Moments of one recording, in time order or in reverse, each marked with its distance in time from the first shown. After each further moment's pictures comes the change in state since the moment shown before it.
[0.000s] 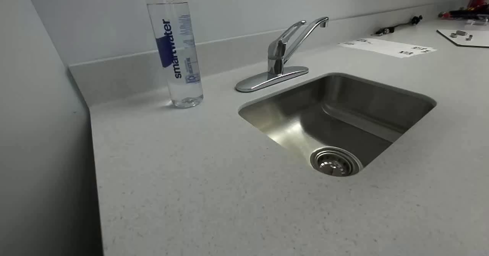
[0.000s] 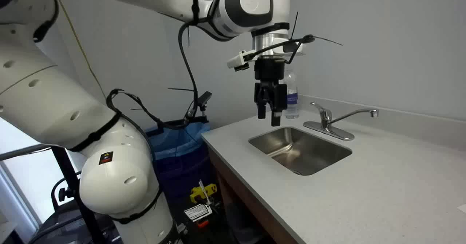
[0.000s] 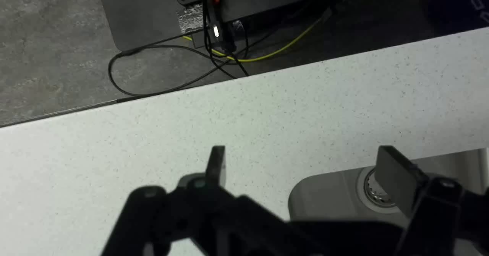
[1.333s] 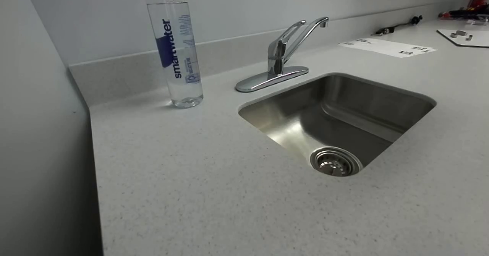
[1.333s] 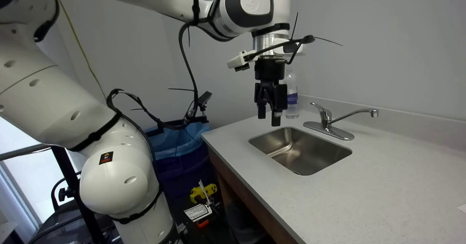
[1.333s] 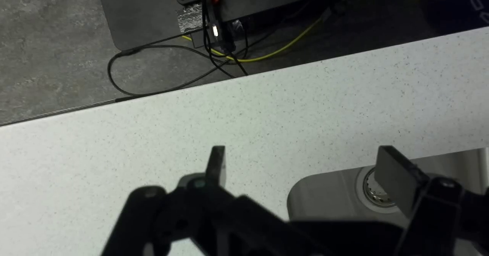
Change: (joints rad) arm 0.002 0.005 0.000 0.003 0.001 0.002 0.000
